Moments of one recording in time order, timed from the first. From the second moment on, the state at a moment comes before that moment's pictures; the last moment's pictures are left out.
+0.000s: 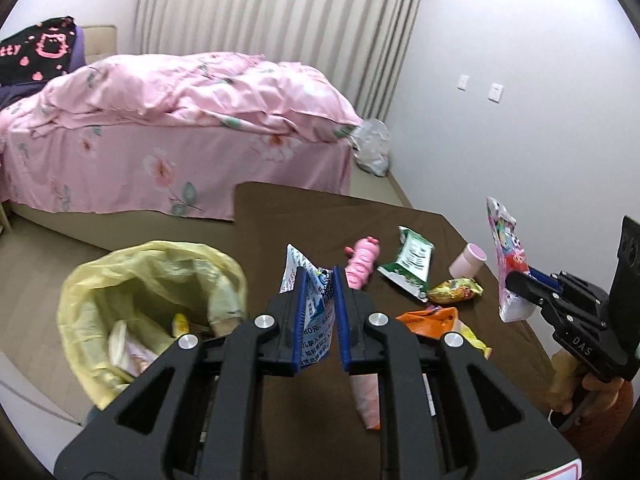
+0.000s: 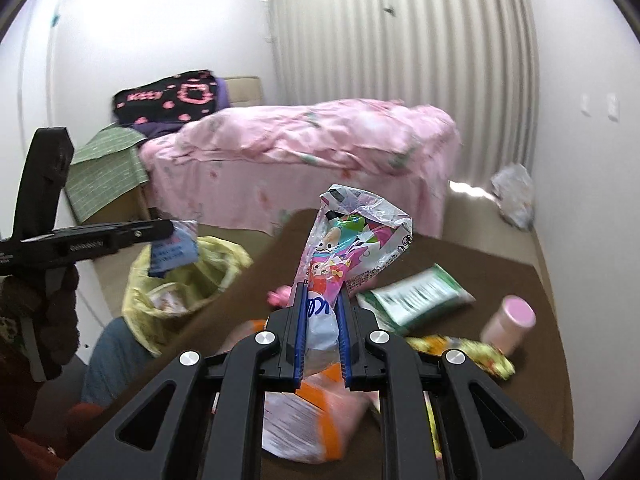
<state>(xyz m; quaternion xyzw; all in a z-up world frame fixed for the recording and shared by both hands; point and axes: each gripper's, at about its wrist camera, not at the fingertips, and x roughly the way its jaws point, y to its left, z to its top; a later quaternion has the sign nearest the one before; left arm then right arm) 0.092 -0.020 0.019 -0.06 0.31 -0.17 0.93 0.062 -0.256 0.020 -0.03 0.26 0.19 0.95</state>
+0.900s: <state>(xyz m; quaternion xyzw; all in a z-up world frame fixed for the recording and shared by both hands) 0.098 0.114 -0.028 -0.16 0.30 0.00 0.94 0.174 -0.065 -0.029 -0.07 0.35 0.36 0.86</state>
